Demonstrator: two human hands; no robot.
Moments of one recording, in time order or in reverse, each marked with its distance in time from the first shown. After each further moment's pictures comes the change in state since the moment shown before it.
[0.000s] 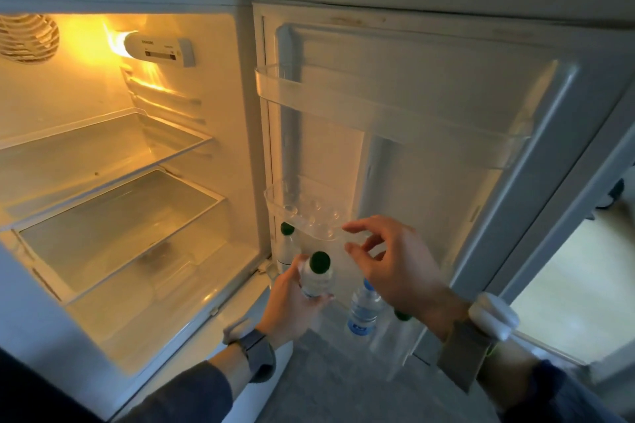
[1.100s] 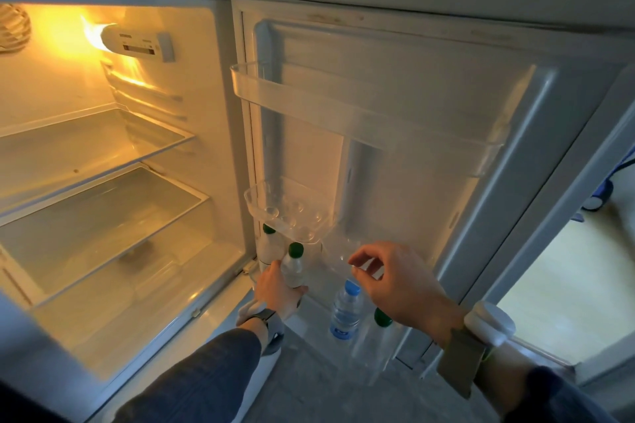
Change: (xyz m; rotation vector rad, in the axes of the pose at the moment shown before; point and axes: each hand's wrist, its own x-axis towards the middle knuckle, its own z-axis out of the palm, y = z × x) left_hand 0.051 -0.055 0.048 0.377 0.118 -0.408; right_hand -0.002 0.064 -0.011 -0.163 -0.160 0.117
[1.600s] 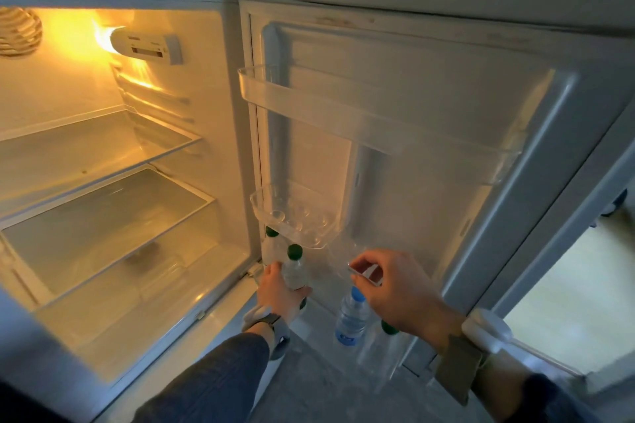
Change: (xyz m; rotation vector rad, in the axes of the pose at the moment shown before) left_hand 0.007 -0.003 0.007 -0.090 0.109 -0.059; right_hand 0.008 -0.003 0.009 0.023 -0.017 0.033
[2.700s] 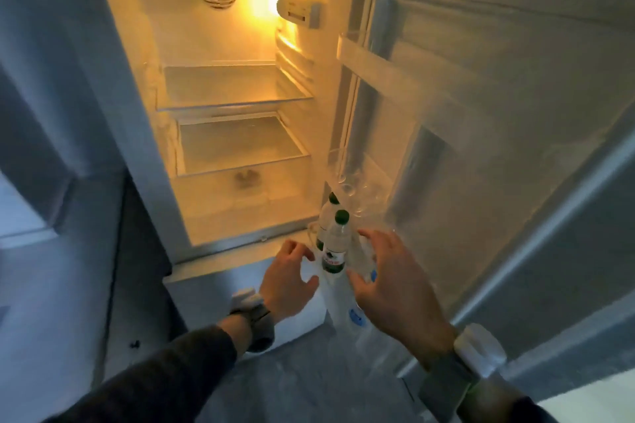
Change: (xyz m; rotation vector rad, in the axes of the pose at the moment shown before) left_hand -0.117 0.018 -0.036 0.133 0.178 0.040; right_hand -0.006 0.015 0.000 0.023 -0.178 -0.380
